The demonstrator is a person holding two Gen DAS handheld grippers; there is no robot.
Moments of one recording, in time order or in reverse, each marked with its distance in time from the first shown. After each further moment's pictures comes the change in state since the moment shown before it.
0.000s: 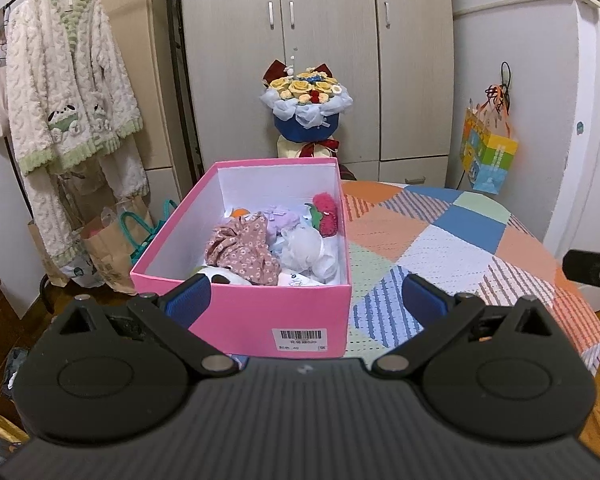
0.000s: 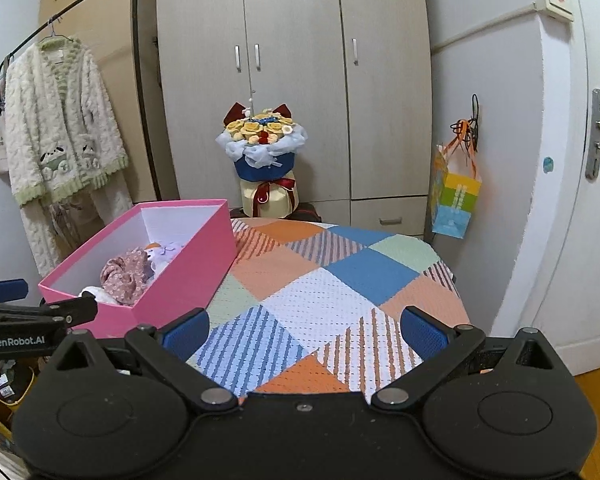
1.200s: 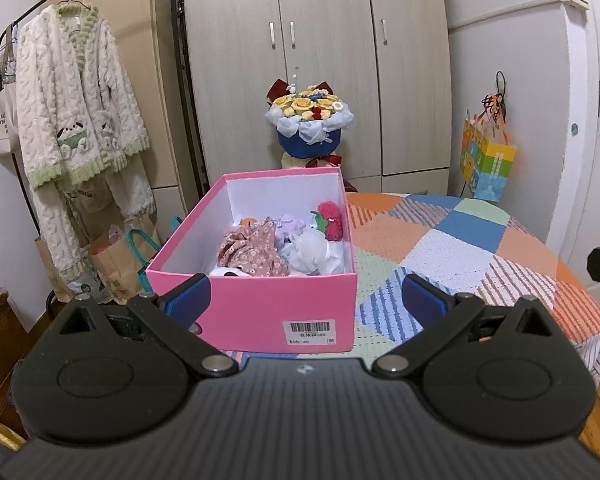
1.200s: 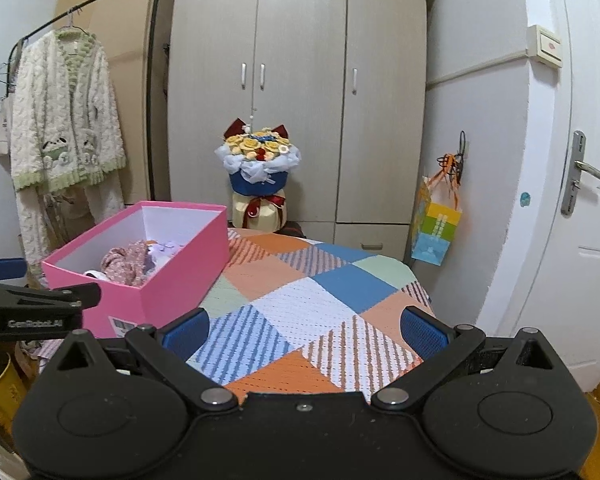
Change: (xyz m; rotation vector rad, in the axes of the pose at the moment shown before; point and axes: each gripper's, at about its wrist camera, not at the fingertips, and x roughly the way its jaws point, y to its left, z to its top) left arm -0.020 0.006 -0.020 0.027 -0.072 0.002; right arm -0.041 0.019 -0.020 -0.088 -0.080 -0.059
